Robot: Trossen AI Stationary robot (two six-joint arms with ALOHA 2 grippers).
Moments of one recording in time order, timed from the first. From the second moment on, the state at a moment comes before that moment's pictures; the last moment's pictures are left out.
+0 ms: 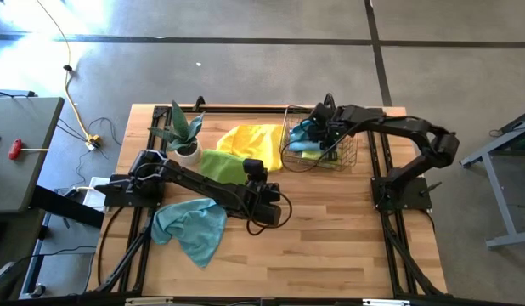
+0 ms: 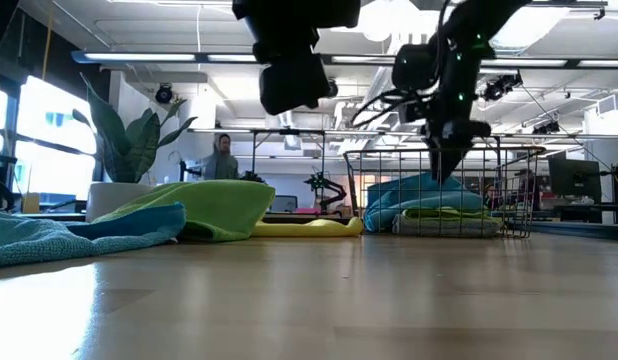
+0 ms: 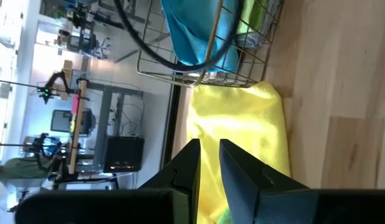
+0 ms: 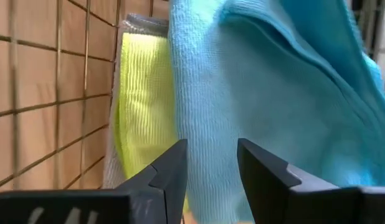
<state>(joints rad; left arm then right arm) -0.17 2.01 1.63 -0.93 -1.08 -0.10 -0.54 1.51 1.06 -0.85 0.10 -0.53</state>
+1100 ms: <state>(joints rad) -0.17 2.01 1.63 -0.93 -1.05 -0.08 -0.54 1.51 0.88 -0.63 0.03 -0.54</state>
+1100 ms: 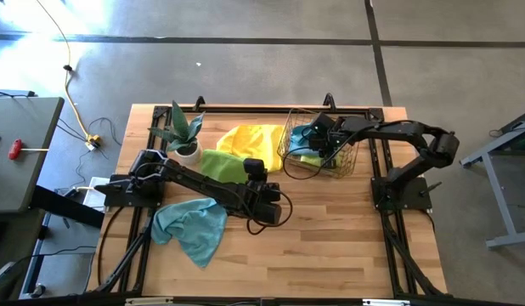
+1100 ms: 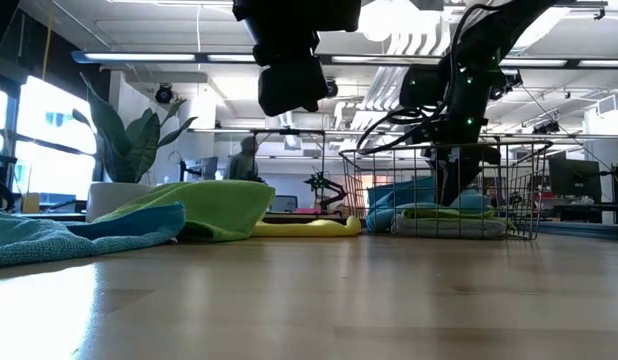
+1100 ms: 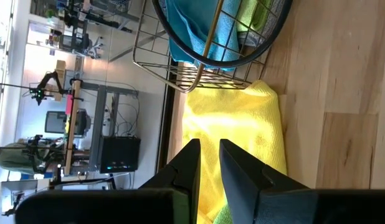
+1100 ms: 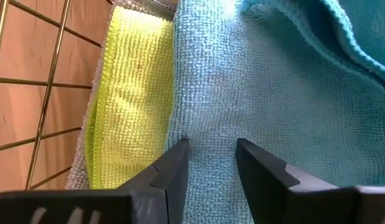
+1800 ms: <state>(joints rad) -0.16 2.01 1.63 -0.93 -1.05 -0.08 -0.54 1.54 0.97 -0.77 0.05 -0.42</state>
